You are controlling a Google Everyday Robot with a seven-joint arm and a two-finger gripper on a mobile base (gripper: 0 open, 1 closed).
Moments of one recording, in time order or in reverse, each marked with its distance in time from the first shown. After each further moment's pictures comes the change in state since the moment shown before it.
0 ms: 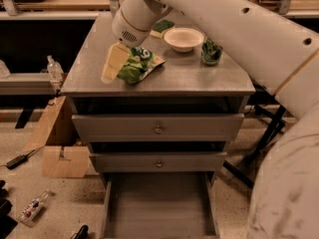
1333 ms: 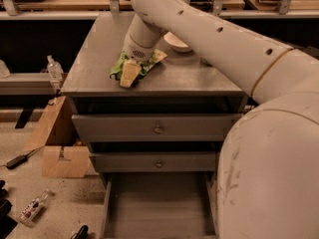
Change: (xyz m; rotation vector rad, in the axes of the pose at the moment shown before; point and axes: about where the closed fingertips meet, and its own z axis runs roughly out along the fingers) arm 0.067 -0.029 0.065 0.009 0.152 -0.080
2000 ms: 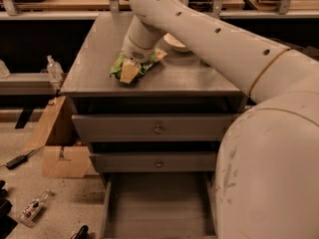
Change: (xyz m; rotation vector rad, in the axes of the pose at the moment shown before) arm 0.000 0.002 0.003 -0.006 0.002 -0.002
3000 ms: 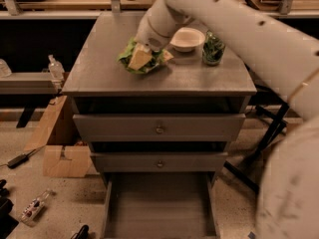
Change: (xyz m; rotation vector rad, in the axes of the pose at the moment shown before) arm 0.011 -0.014 -0.061 0.078 -0.124 0.044
